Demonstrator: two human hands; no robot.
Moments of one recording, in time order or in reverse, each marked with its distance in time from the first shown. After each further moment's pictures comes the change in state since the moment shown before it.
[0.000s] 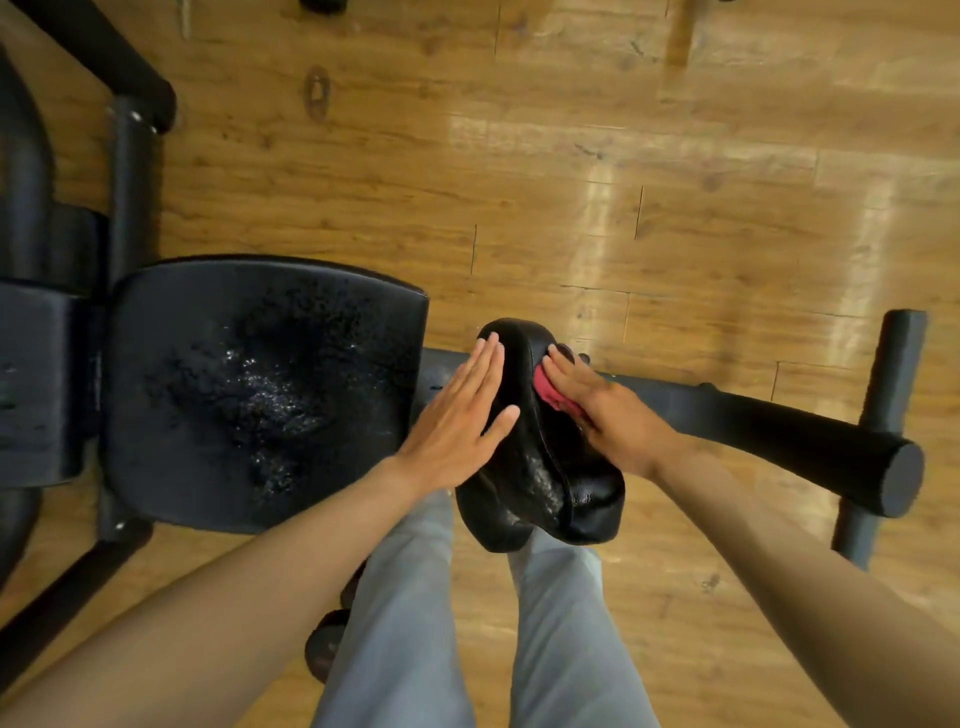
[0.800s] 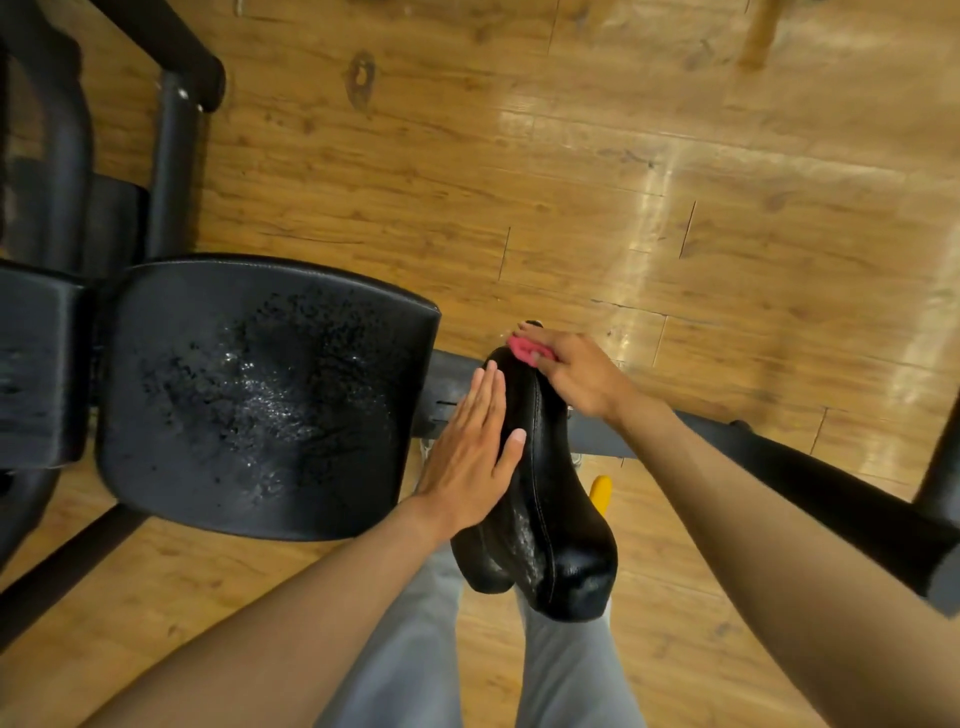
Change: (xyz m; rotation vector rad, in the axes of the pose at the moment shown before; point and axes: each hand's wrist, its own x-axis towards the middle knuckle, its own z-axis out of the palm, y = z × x) left_hand 0.024 0.010 0.036 -0.004 0.077 -0.241; right_hand 0.121 0.011 -0.030 0.352 -0.057 0.054
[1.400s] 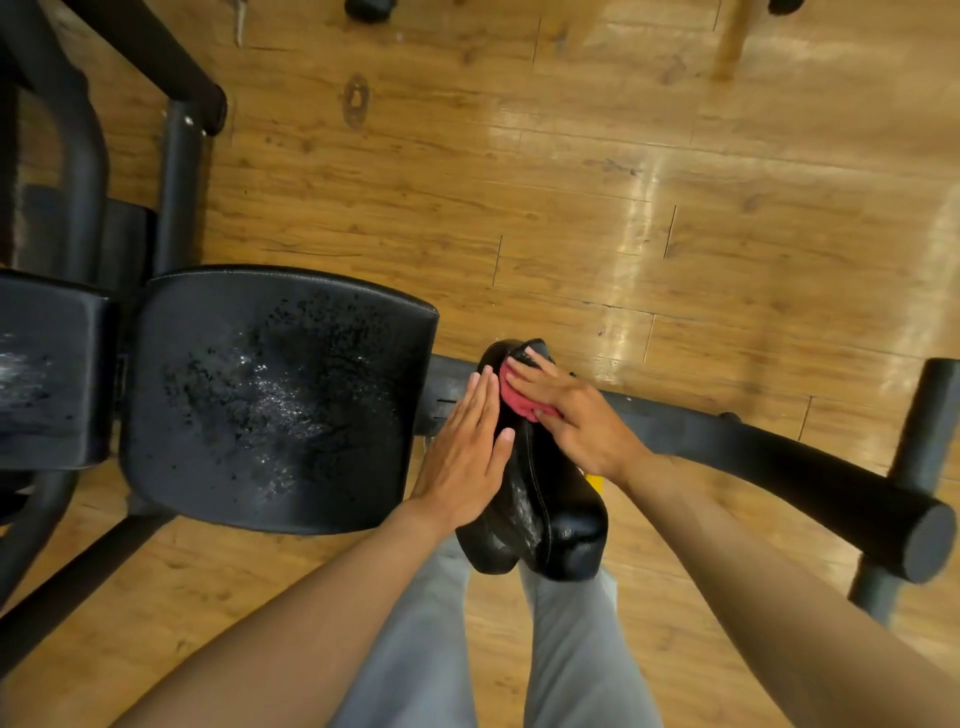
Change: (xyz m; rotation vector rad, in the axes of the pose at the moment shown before) left_hand -0.023 0.006 -0.006 -0.009 0.028 0.005; right_hand -0.076 0.008 0.033 -0.076 0.058 -0.233
